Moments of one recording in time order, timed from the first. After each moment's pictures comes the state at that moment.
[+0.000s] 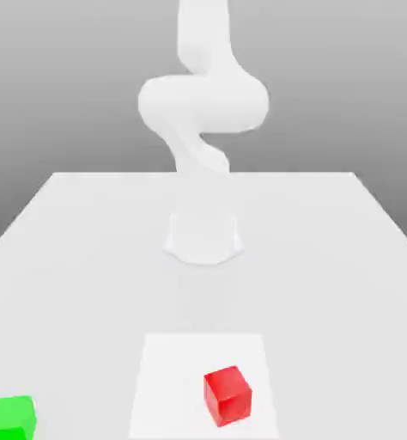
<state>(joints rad) 0.02 -0.71 -0.01 -2.32 0.01 2.34 0.76</state>
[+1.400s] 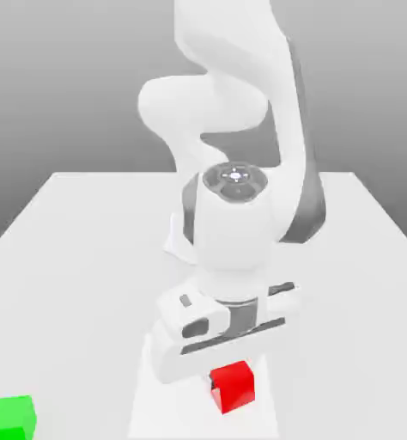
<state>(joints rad) 0.10 0.18 -0.07 -2.53 0.03 2.71 0.45</state>
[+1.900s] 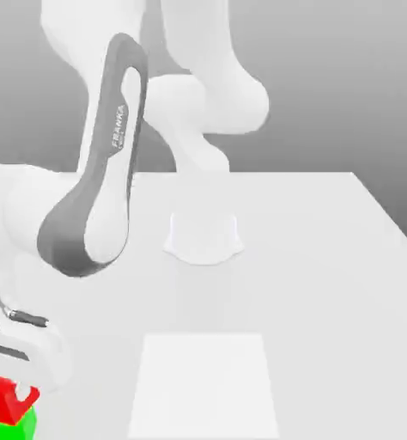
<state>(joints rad) -0.20 0.43 -0.26 -2.21 0.22 2.62 0.50</state>
